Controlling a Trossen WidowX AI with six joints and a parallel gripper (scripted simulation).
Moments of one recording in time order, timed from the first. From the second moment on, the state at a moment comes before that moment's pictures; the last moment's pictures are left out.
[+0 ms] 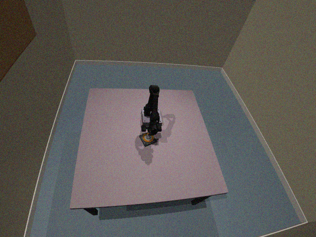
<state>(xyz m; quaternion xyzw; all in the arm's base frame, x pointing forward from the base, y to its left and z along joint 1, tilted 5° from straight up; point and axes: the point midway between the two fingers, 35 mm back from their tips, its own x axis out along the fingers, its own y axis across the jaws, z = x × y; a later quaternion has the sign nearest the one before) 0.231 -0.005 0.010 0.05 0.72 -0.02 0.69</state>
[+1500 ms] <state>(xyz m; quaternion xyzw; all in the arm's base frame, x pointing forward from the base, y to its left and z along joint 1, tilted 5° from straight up) 0.253 0.013 0.010 0.05 0.72 0.00 0.69</state>
